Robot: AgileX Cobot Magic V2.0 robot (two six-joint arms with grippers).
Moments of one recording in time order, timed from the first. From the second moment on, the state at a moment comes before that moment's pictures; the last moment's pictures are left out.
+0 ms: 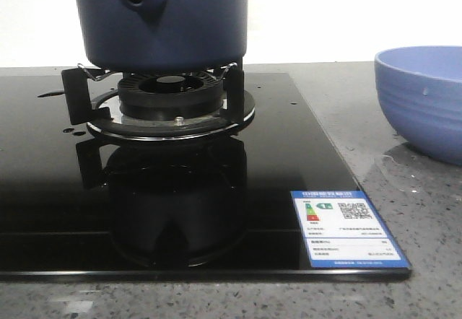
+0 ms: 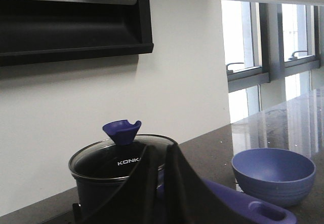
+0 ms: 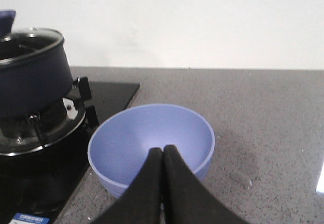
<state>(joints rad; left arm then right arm) -0.29 0.15 -0.43 -1.34 0.41 1.36 0.11 0.01 -0.49 0.10 0.66 -0.05</state>
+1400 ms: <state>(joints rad) -0.24 0.08 -0.07 -0.16 0.03 0.28 0.11 -0.01 -0.49 0.10 0.66 -0.05</state>
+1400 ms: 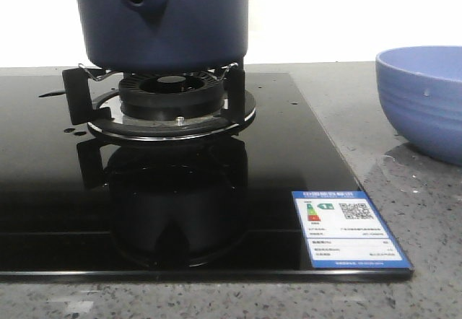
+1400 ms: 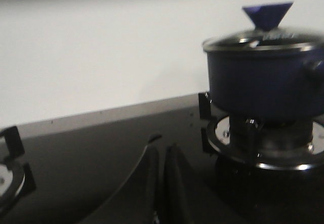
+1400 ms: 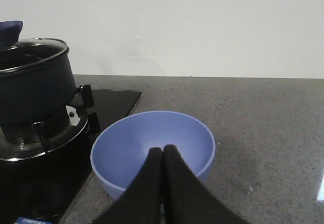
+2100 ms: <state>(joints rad) -0.02 0.00 0.00 -0.11 0.33 0.17 0.11 -0.01 -0.49 0.10 0.66 -0.05</state>
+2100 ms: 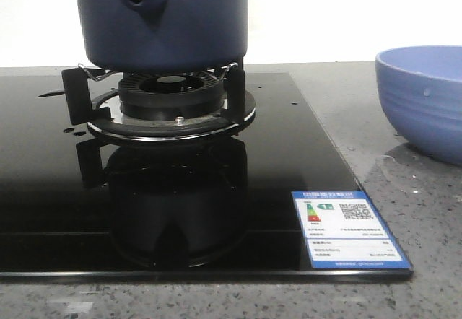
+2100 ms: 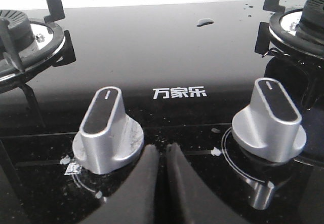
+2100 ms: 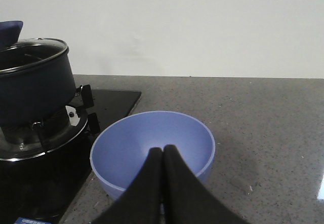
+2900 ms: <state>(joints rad) -0.02 0.00 0.00 -0.11 0.33 0.17 0.11 -0.01 -0.49 0.10 0.66 -0.05</state>
